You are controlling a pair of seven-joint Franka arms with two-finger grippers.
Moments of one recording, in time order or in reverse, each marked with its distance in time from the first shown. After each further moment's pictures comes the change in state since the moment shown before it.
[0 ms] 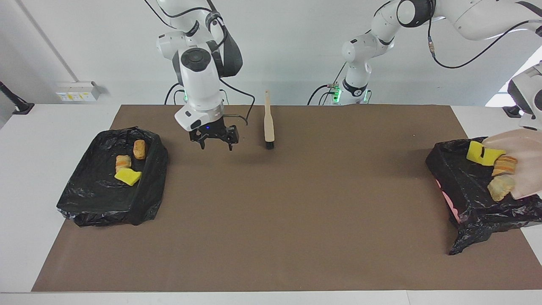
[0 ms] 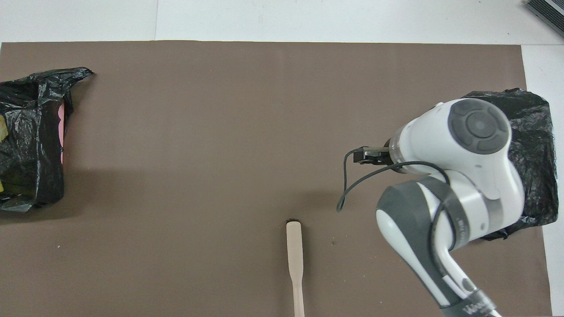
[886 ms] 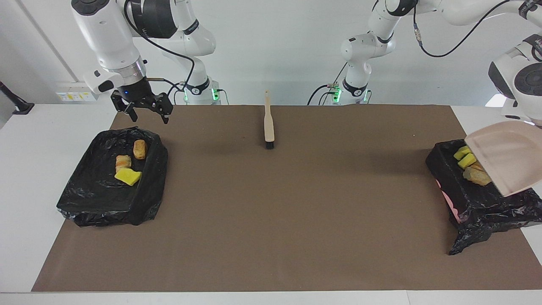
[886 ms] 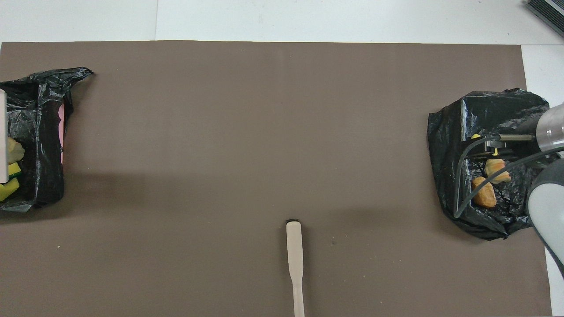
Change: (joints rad) left arm -0.121 -0.096 -0.013 -0.012 -0.241 -0.123 -0.074; right arm -0.088 -0.111 -0.138 0.125 0.002 -0.227 -0.260
